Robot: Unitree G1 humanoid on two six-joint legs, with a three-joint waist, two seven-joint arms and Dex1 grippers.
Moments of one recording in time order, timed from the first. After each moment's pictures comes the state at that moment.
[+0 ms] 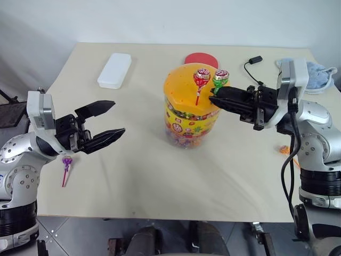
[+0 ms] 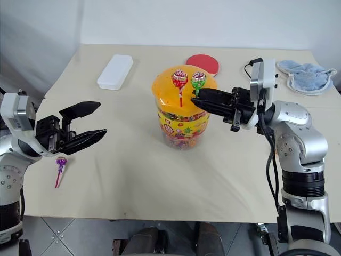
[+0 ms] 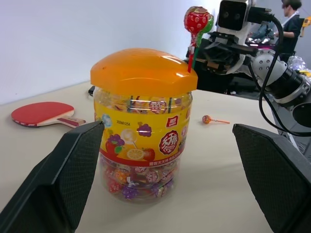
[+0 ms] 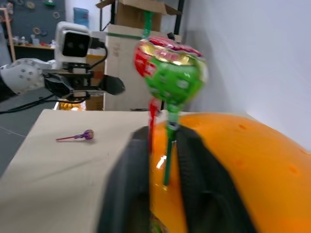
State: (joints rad) left arm -0.30 0.73 0.40 -0.23 -0.87 0.47 -1.02; right arm -0.68 -0.61 -0.13 -0.11 0.73 0.41 1.11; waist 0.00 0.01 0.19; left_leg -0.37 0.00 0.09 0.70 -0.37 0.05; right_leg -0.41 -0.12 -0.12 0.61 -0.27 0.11
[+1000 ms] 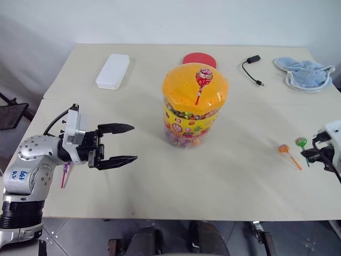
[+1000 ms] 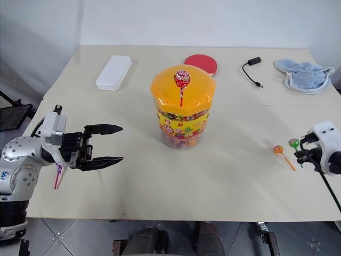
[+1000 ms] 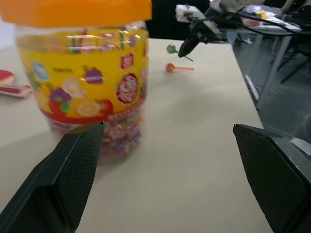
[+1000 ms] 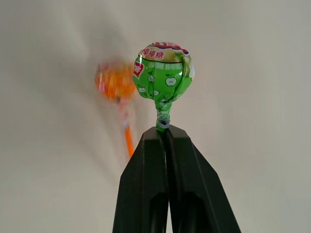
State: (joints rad) left arm -0.31 0.78 0.21 -0.15 -0.68 0.33 -1.25; right arm -0.14 -1.14 -0.24 0.08 0.41 0.85 0.73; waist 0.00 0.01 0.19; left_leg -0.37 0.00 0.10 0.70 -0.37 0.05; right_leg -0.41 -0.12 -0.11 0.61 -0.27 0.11
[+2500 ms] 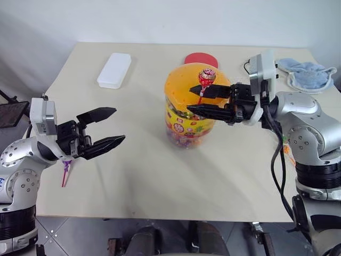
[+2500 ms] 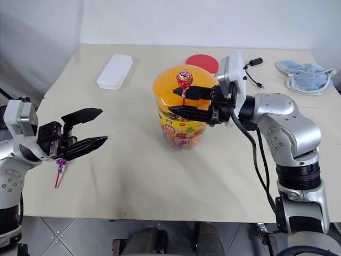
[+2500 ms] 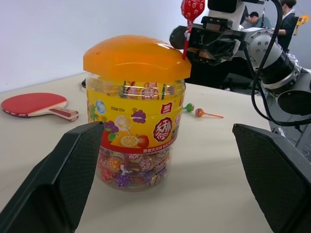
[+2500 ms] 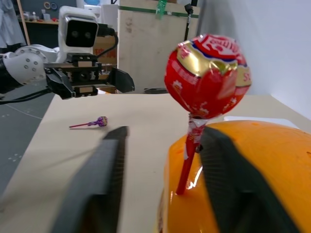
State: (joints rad) left arm -0.26 0.73 0.39 -0.23 -0.86 0.46 -1.06; right arm -0.79 -0.63 -0.01 -0.21 0.70 0.59 1.01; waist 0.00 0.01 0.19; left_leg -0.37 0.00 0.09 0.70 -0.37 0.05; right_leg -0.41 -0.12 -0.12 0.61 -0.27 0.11
